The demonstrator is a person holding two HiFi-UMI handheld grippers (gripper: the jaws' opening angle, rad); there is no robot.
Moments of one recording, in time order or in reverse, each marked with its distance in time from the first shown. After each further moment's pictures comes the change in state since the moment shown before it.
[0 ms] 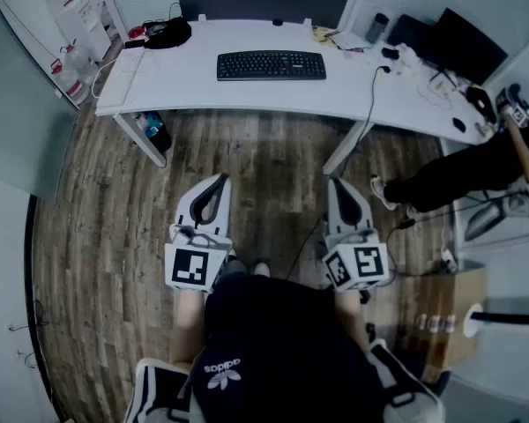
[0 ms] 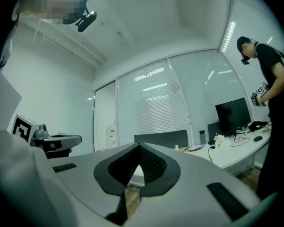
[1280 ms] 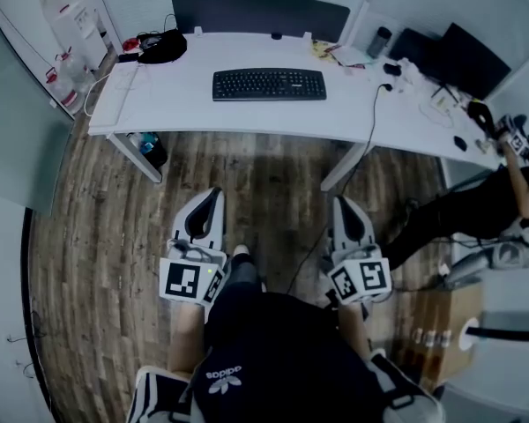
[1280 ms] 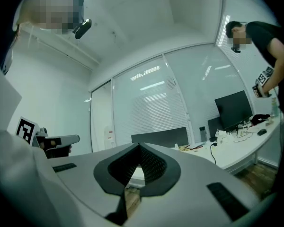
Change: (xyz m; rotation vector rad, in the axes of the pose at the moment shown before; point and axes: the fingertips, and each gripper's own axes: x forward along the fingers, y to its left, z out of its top) left arm 0.055 0.041 -0.016 -0.125 -0.015 0.018; right arm 0.054 -0.043 -0.014 0.058 0.004 -0.005
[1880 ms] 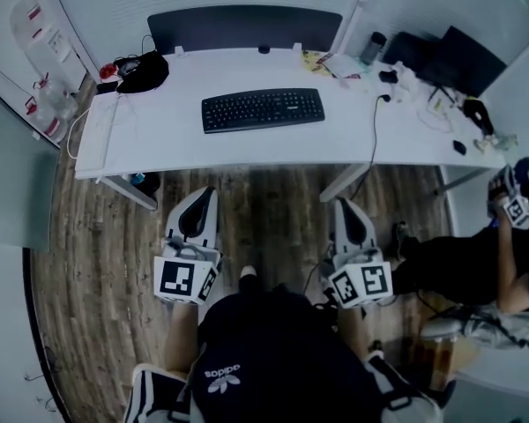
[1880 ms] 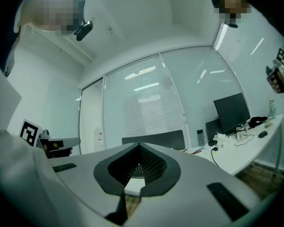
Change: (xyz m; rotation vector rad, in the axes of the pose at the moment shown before) left arm 0.118 0.094 0.001 0.024 0.036 -0.079; right arm 0.112 -0.022 0.013 -0.008 -0.019 -0.107
